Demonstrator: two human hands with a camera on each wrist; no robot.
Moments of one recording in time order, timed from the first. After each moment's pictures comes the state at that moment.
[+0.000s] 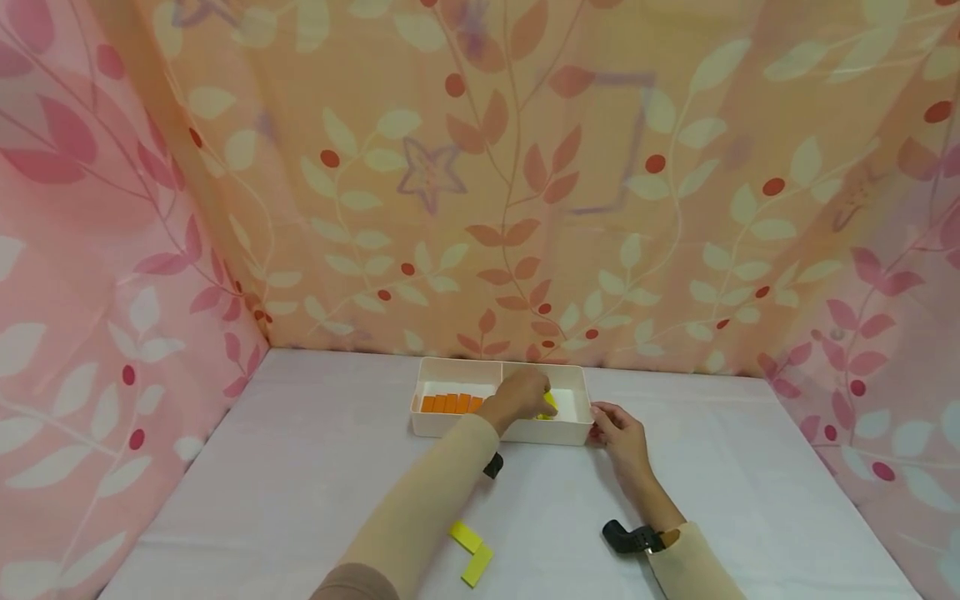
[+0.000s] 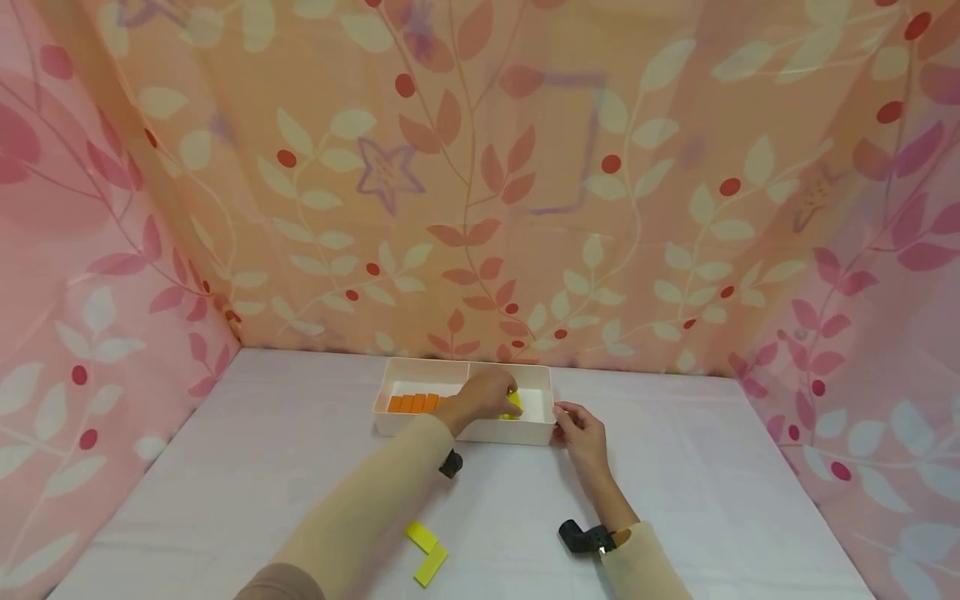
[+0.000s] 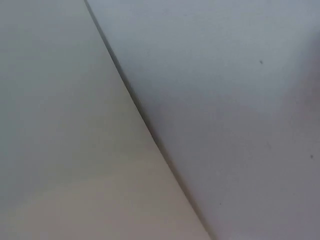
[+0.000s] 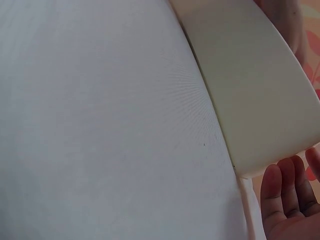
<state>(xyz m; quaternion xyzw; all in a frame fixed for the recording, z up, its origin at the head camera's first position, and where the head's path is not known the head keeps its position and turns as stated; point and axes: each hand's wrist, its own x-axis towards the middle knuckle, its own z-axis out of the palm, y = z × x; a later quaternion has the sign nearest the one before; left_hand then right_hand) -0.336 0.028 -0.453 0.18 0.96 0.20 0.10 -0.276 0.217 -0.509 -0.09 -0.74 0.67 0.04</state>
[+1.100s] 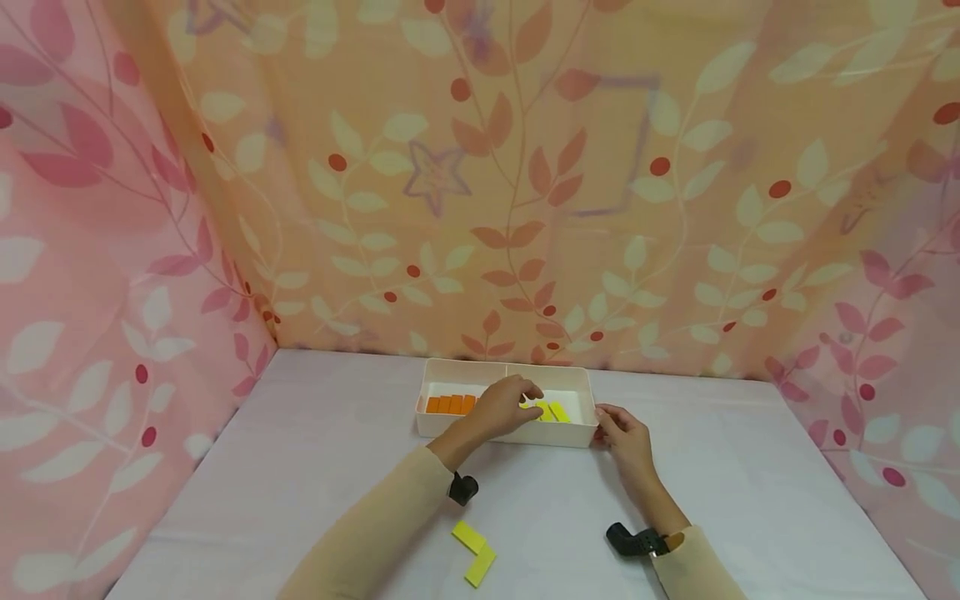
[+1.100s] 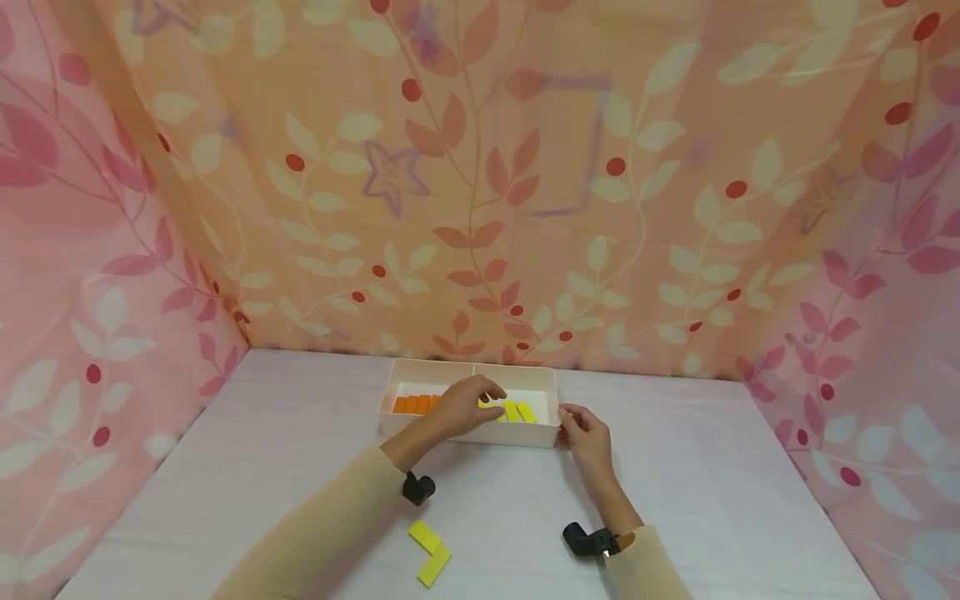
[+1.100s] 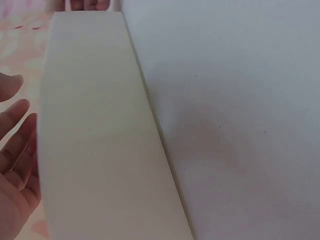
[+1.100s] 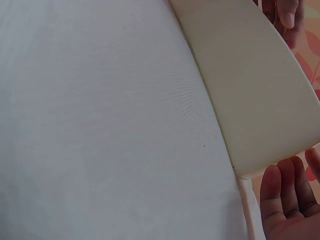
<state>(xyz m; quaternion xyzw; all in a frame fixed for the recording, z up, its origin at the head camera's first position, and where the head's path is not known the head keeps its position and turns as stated) -0.289 -0.017 -0.443 0.22 0.92 0.33 0.03 -0.274 0.217 -0.510 -0.09 -0.73 0.67 0.04</state>
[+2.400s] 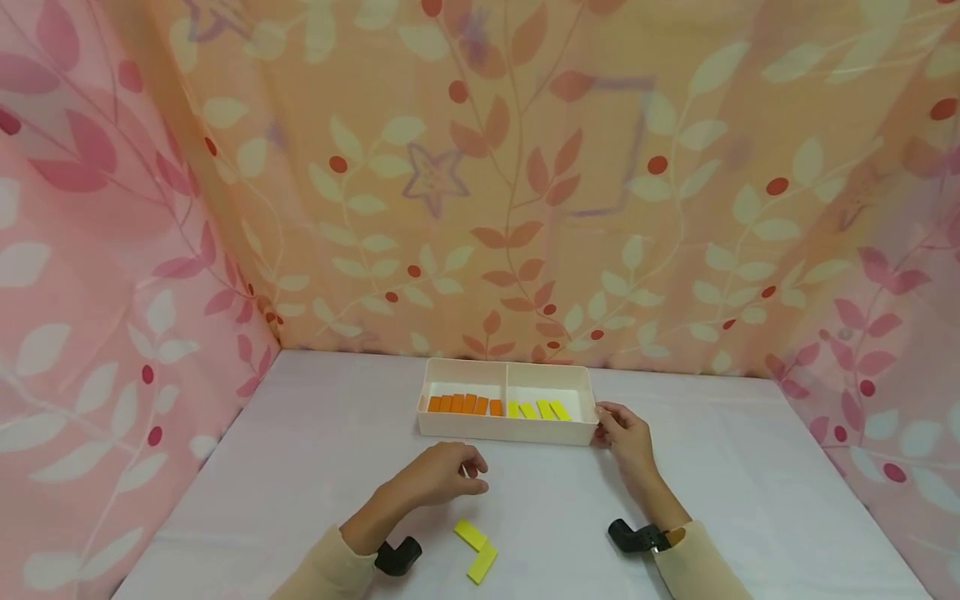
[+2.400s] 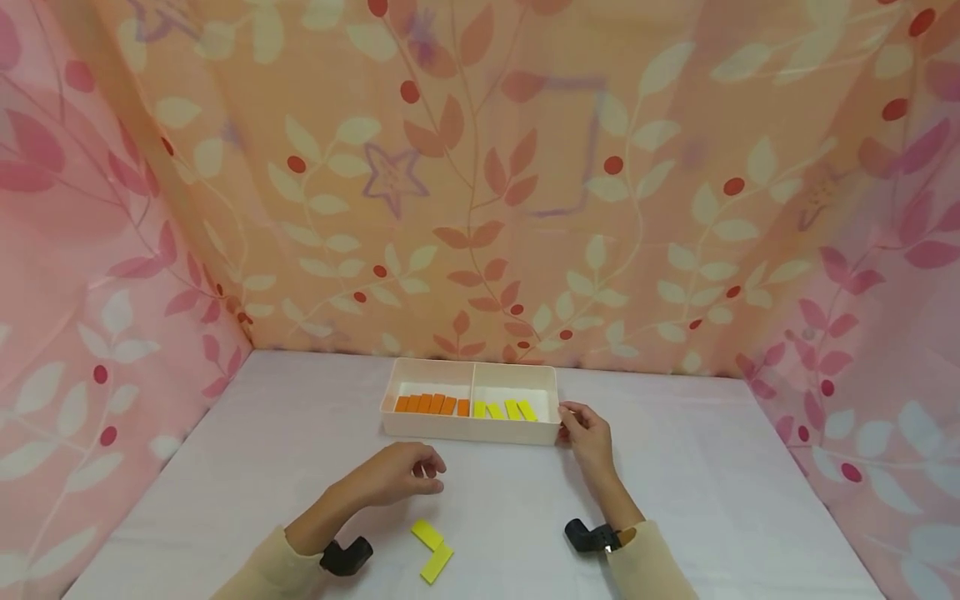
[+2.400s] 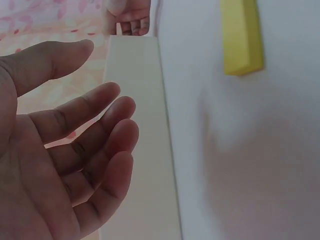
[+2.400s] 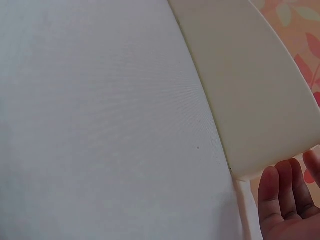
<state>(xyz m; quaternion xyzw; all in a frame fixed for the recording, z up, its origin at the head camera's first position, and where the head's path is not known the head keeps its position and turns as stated) -0.193 -0.096 -0.442 0.18 0.91 0.33 0.16 -0.276 0.216 -0.508 -0.11 -0.74 0.67 0.03</state>
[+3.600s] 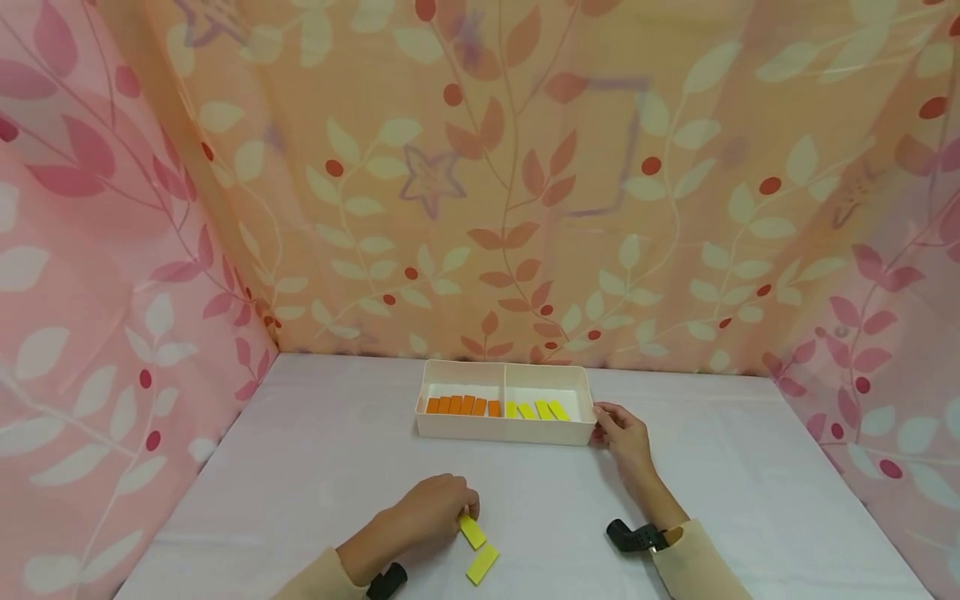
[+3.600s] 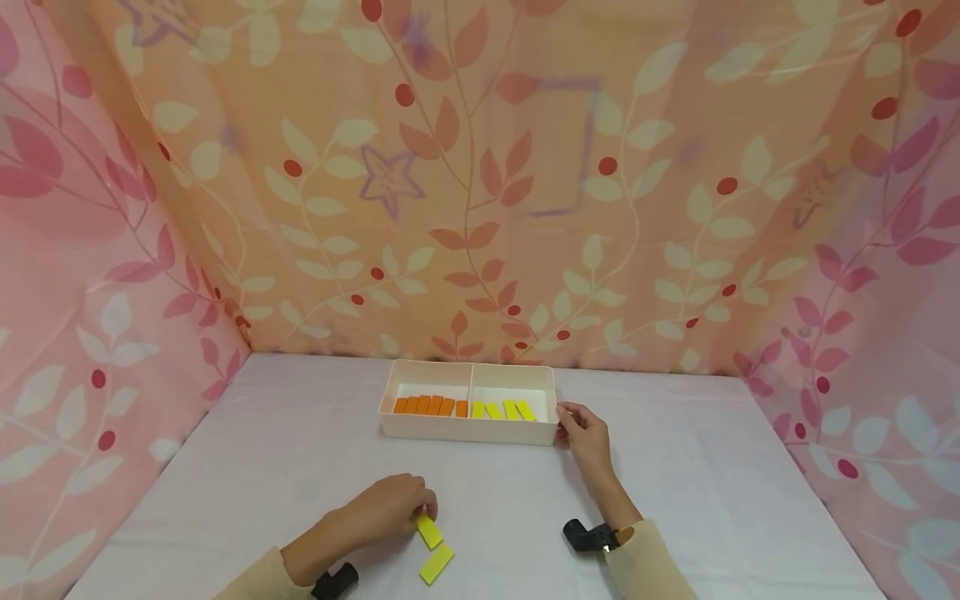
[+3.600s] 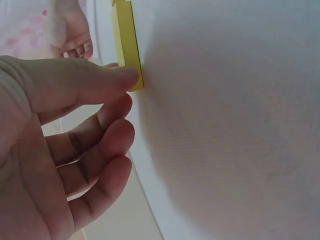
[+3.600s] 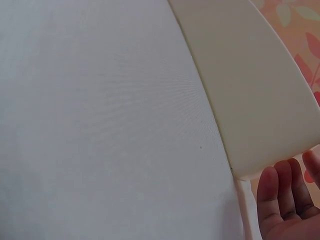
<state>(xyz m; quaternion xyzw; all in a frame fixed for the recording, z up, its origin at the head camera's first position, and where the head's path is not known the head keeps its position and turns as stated) -0.171 -0.095 -0.473 0.25 0.95 0.13 0.14 -0.275 0.217 -0.504 -0.11 -0.74 0.67 0.02</state>
